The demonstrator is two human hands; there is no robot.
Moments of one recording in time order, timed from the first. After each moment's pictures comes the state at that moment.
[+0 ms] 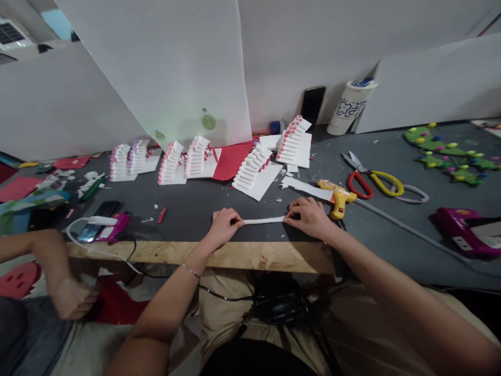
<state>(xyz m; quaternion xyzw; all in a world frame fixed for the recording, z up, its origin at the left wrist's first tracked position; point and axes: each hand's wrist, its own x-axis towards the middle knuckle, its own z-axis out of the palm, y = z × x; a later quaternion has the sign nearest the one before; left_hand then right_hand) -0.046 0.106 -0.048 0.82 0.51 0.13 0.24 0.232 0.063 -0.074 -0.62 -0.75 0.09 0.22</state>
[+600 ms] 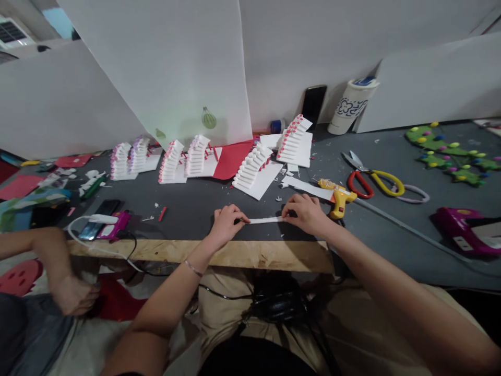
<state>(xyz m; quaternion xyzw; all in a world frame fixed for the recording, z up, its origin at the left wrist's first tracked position) -0.037 0.104 -0.042 0.84 0.49 0.10 0.20 0.227 0.069 -0.058 -0.60 -0.77 0.08 0.17</state>
